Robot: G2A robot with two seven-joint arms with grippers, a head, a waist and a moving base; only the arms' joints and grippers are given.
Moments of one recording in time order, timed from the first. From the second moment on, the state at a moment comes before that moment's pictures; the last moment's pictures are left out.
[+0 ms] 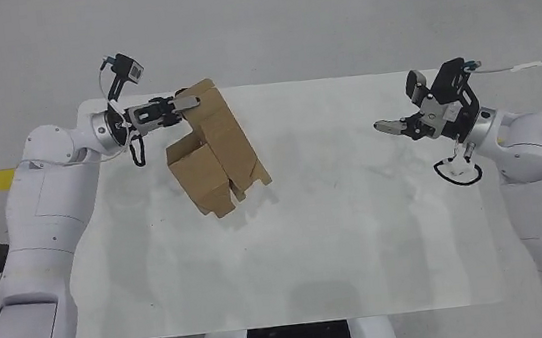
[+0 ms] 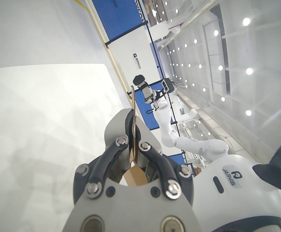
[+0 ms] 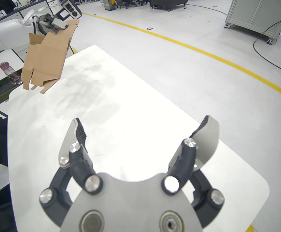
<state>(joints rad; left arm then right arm) 0.56 -1.07 -1.15 -0.91 -0.52 -0.55 -1.27 -0.99 -1.04 1.49 -1.46 -0.75 -0.89 0.50</state>
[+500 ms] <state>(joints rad) 0.60 -1.06 -1.04 -1.07 -0.52 -0.56 -1.26 -0.94 -1.06 1.24 -1.37 -0.12 -0.86 0.75</state>
